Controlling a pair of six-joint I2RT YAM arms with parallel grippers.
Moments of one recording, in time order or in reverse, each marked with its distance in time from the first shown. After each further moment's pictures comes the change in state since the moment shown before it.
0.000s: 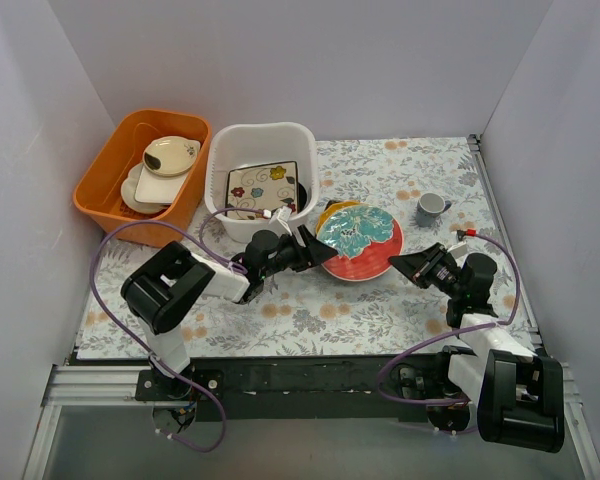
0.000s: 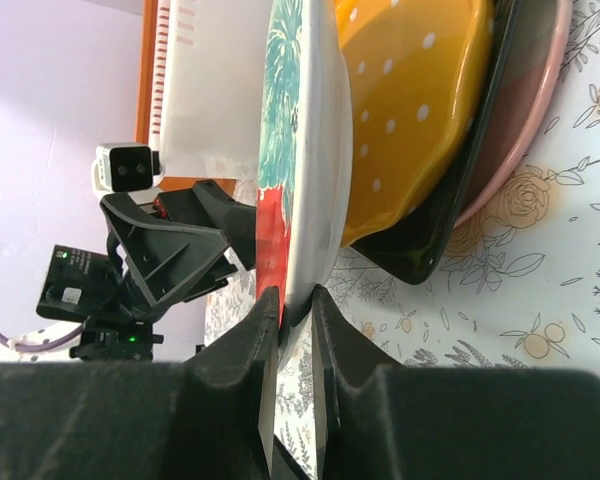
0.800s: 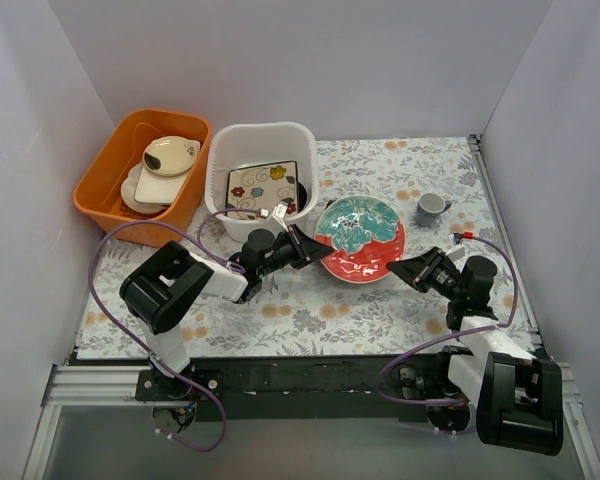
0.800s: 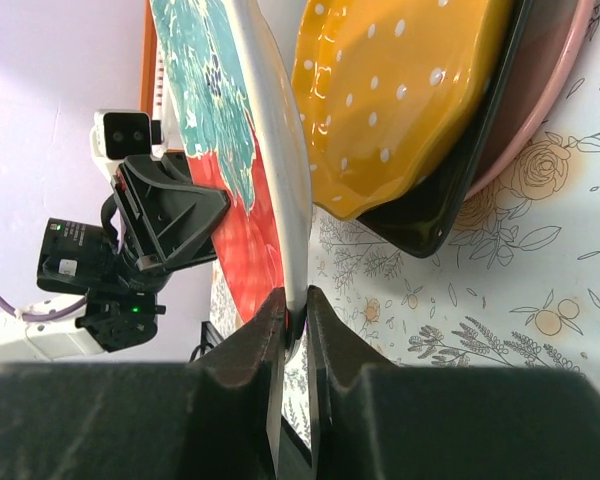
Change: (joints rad) left arm 0.014 0.003 -0.006 0.087 0.034 -0.117; right arm -0.007 -0.015 -0.019 -0.003 -0.065 0.003
